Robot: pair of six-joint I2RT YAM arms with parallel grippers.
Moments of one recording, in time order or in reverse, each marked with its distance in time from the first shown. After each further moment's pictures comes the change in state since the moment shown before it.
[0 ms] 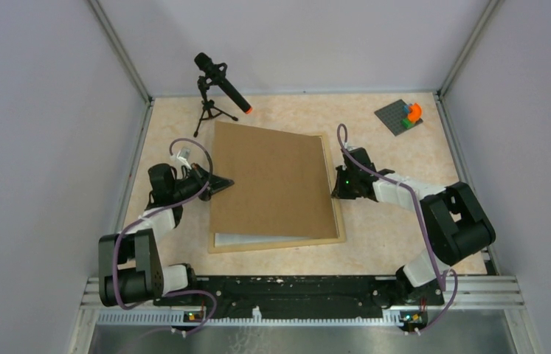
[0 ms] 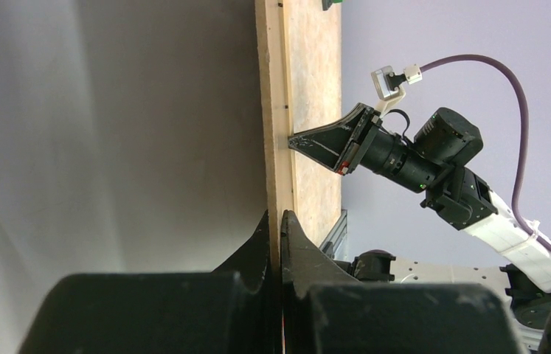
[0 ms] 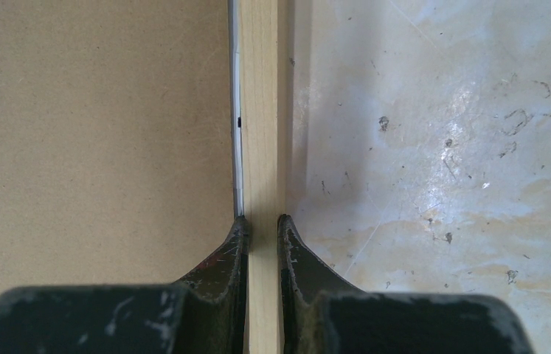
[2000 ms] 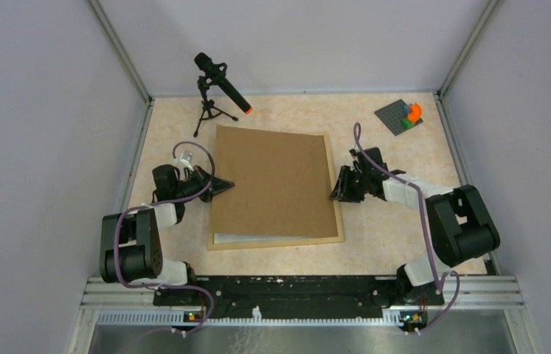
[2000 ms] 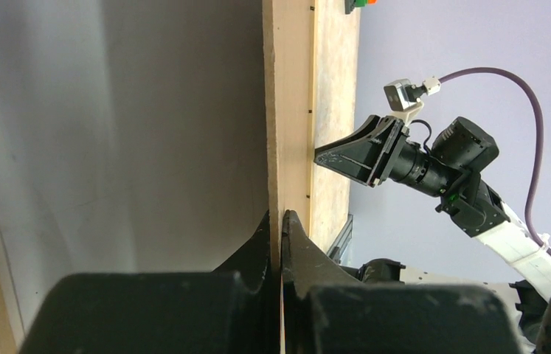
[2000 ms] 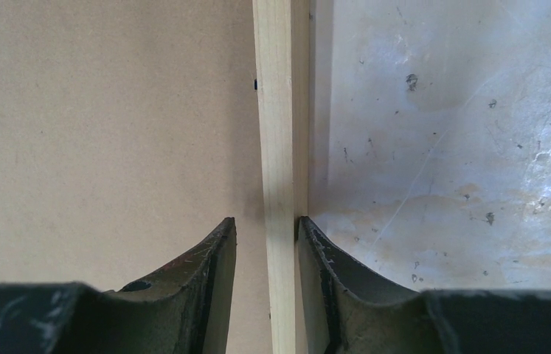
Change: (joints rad) left arm 0.007 0.134 -0.013 0.076 -0.012 0.018; right arm -0.108 -0.027 -0.039 0.005 -0.272 0.074
